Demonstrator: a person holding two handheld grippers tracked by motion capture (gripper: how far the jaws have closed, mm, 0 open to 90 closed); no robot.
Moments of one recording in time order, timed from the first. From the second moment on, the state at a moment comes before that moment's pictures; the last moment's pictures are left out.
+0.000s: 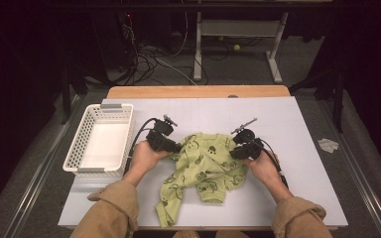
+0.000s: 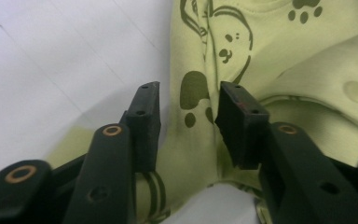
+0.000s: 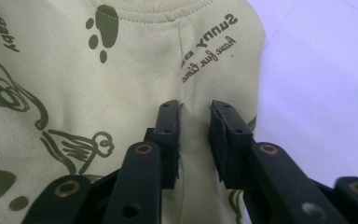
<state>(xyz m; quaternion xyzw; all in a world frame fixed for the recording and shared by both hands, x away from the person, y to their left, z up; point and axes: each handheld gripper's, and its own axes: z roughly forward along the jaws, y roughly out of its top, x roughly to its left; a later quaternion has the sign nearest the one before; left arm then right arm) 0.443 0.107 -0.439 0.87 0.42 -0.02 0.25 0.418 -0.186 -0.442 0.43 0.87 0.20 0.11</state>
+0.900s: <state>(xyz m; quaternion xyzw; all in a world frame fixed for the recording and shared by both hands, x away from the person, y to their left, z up) 0.489 0.105 -0.421 0.84 0.47 0.08 0.26 0.492 -0.166 -0.398 0.43 0.86 0.18 0.22</state>
